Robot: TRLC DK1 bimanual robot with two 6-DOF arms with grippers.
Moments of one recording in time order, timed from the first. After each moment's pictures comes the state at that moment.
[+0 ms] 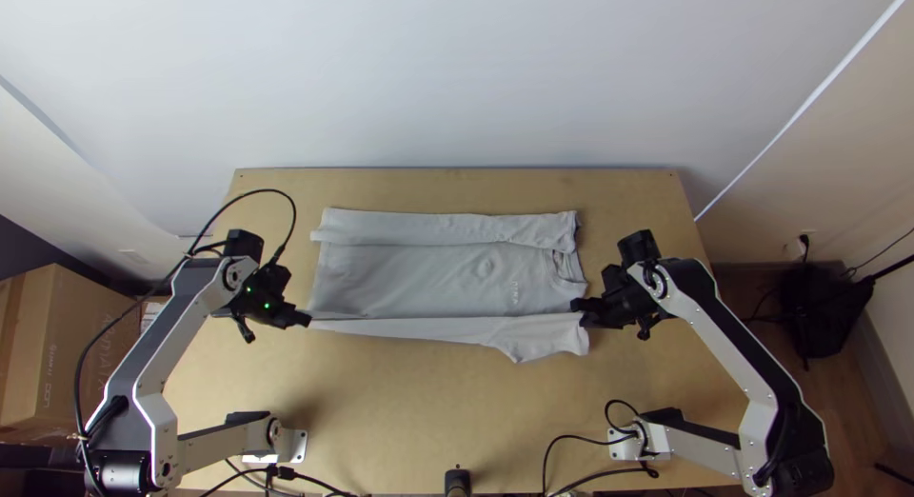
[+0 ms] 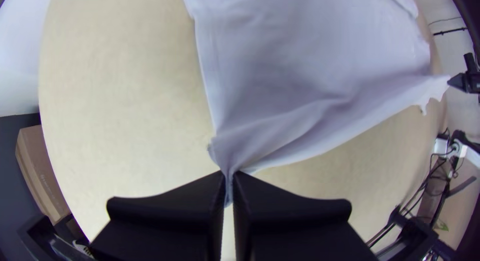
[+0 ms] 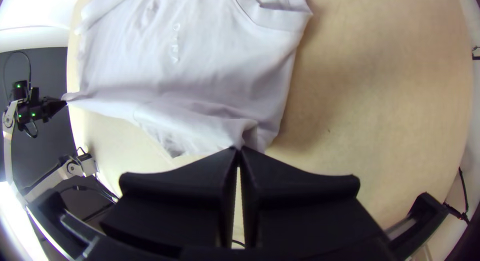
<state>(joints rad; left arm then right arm) 0.08 1.32 0.98 -1.07 0.07 0.31 0.21 1.29 0.95 -1.06 -0.34 0.22</state>
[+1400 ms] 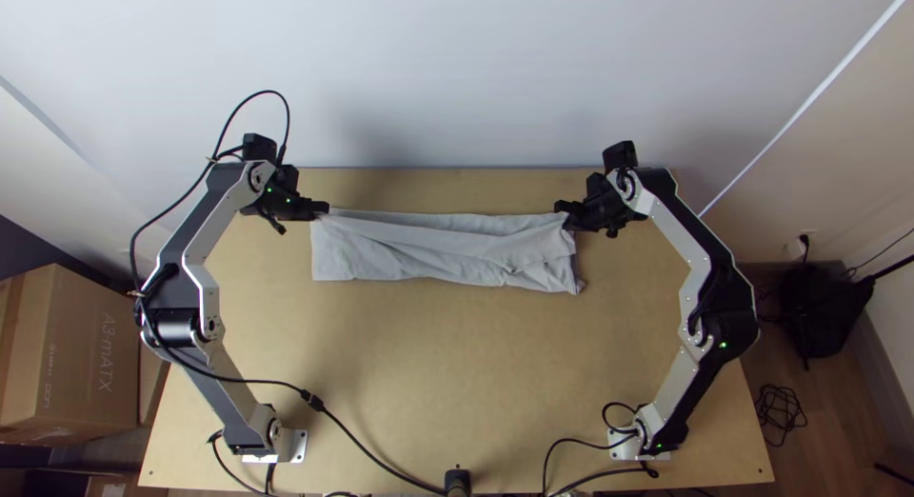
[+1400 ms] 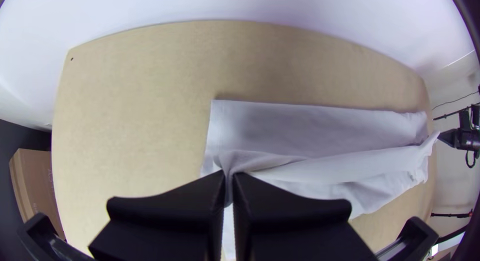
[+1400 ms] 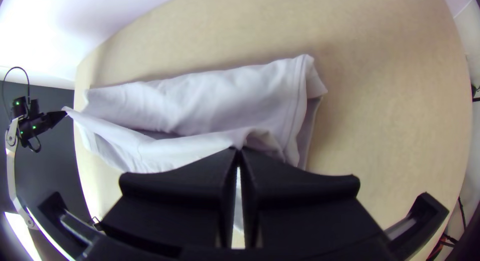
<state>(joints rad) 0.07 1.96 1.73 -0.90 0.12 0.08 0.14 1.95 1.65 -0.90 -0.33 0.23</state>
